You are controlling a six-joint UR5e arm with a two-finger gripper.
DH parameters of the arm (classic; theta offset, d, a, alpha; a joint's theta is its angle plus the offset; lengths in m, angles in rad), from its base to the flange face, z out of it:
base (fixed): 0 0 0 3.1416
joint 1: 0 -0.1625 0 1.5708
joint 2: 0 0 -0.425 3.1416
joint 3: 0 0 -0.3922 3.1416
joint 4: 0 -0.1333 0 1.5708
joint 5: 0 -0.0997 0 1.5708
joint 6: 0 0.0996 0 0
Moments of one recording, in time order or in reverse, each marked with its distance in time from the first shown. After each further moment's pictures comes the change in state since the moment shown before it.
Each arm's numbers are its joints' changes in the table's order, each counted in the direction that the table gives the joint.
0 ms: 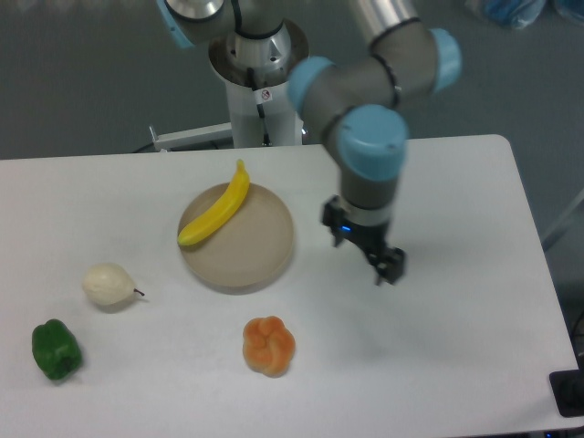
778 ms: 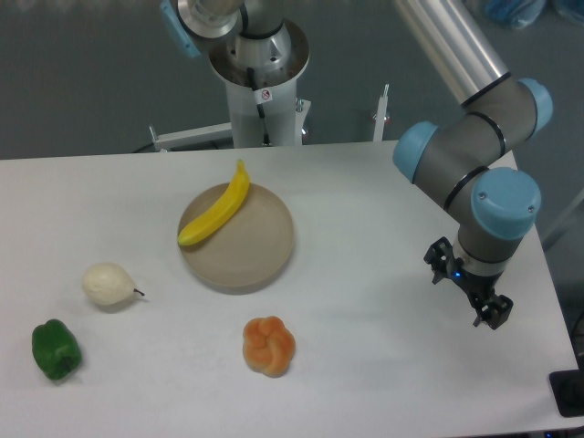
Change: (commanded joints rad) arm -0.063 0.138 0.124 -0.009 -0.002 0.131
